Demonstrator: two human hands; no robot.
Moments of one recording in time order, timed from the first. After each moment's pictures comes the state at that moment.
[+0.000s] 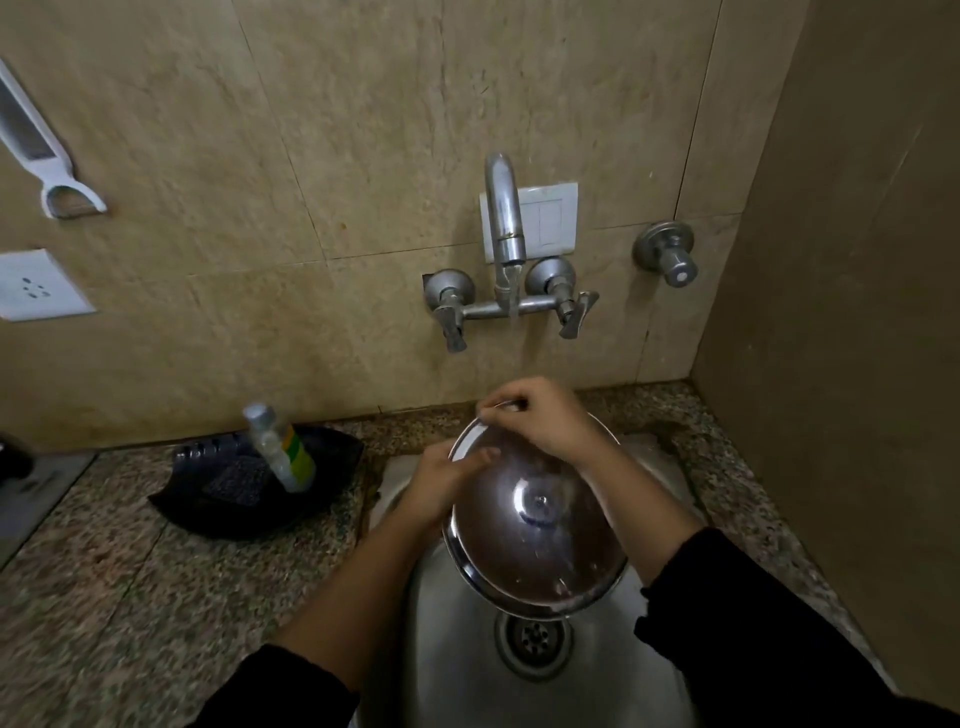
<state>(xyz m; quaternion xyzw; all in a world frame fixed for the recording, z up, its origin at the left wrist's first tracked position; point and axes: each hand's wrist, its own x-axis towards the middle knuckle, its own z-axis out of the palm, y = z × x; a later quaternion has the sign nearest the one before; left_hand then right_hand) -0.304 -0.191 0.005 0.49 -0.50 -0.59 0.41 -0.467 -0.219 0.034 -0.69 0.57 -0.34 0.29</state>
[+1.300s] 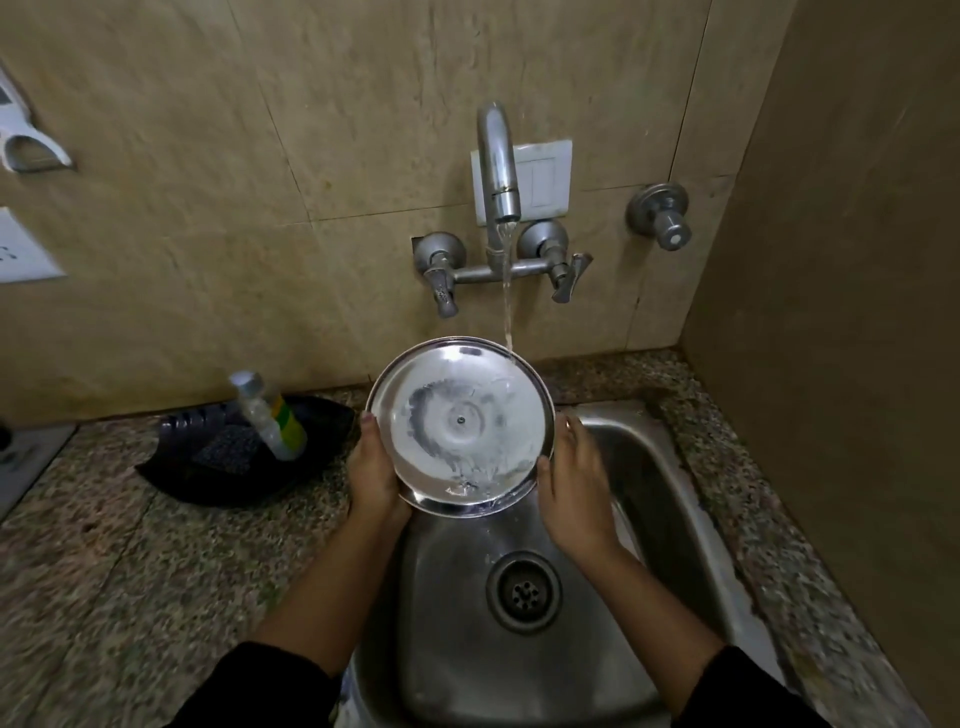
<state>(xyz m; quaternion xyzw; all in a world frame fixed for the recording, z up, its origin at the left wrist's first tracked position) -0.272 -0.191 -0.027 0.55 -0.24 -0.52 0.61 -0.458 -0.128 -0.063 -0.59 0.73 -0.33 0.14</state>
